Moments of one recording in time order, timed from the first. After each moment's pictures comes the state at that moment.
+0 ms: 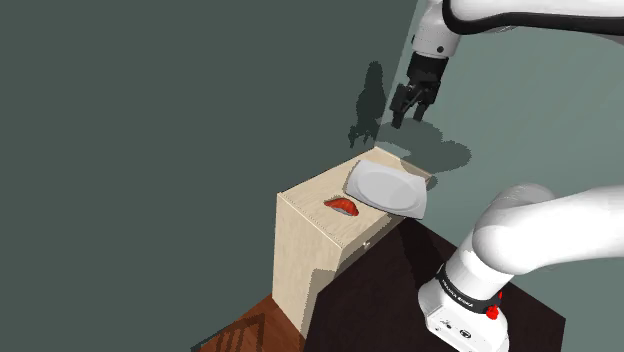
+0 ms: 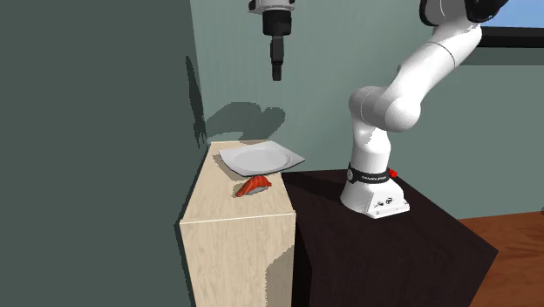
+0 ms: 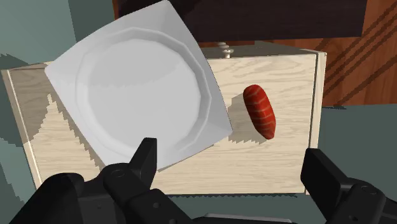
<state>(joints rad) -0.01 -0.81 -0.07 -2.42 -0.08 1.62 0.03</state>
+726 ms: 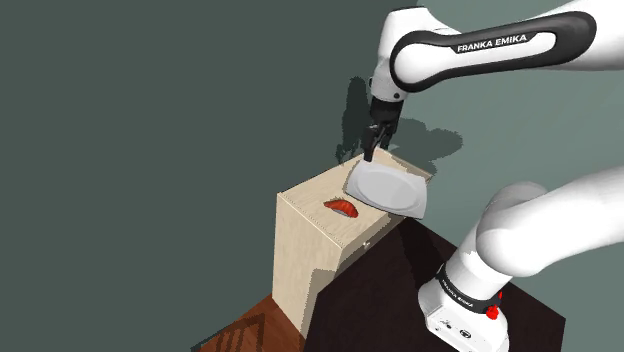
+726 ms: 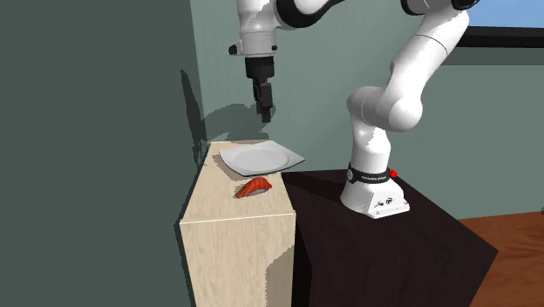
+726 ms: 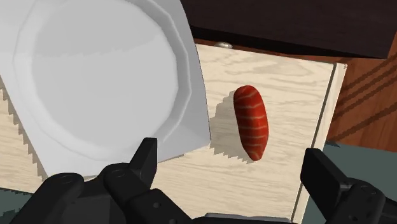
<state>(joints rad) 0.06 -0.62 -0.05 -2.56 -0.09 1.88 -0.06</state>
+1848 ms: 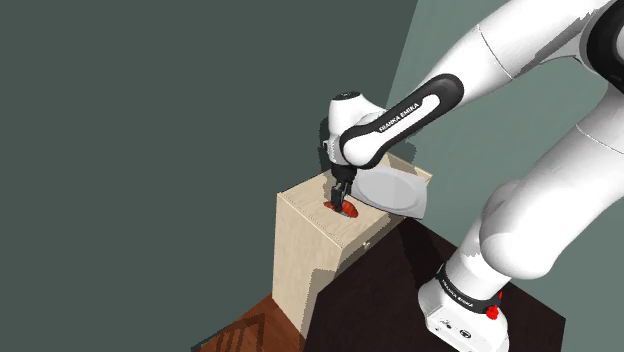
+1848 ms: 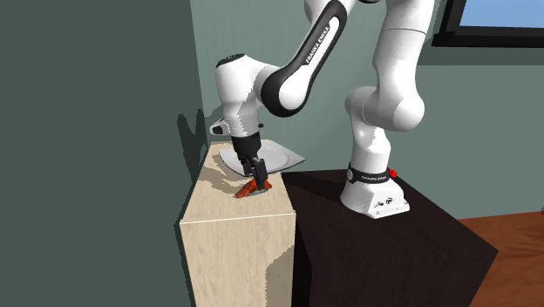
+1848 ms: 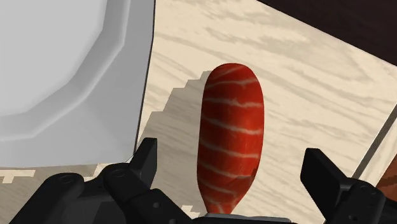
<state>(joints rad) 0.15 -0.15 -0.01 -2.65 -0.13 2.34 -0.16</state>
